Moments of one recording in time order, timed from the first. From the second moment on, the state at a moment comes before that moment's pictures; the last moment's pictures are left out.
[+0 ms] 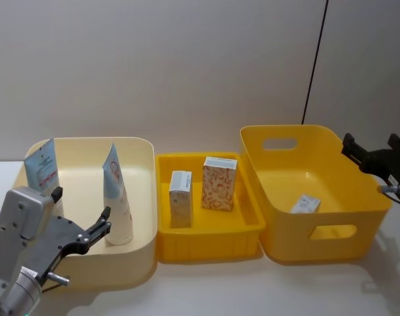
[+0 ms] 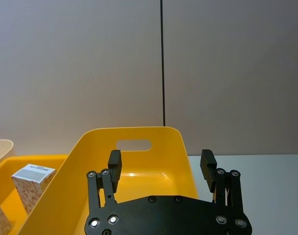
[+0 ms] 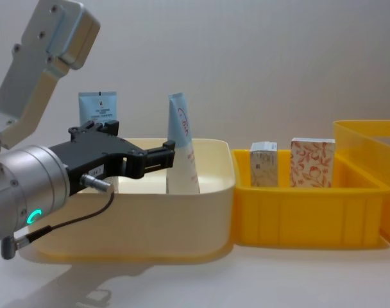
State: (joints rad) left arm -0.24 0.38 0.45 -1.63 -0.20 0.01 -0.01; right arm 0.18 0.23 0.18 -1.78 0.23 0.42 0.12
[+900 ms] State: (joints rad) left arm -0.24 0.38 0.45 -1.63 -0.20 0.01 -0.01; right arm 0.17 0.24 0.20 -1.79 0.23 0.41 0.13
